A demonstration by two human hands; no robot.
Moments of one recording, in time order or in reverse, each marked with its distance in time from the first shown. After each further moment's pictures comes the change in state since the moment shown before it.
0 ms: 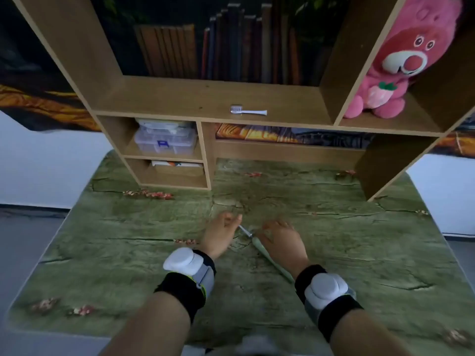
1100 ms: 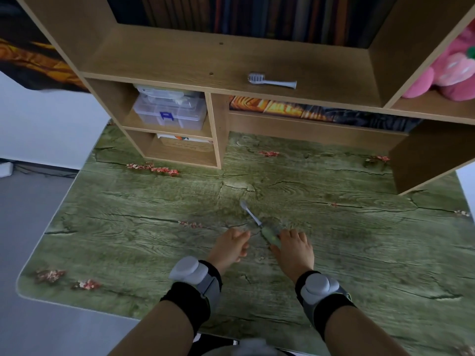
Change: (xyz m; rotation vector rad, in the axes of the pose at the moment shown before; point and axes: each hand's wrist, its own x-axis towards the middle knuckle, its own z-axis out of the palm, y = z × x) left_hand 0.000 -0.042 0.037 -0.373 -0.150 -0.372; right_hand 0.013 0.038 0.064 -0.225 -0.189 0.174
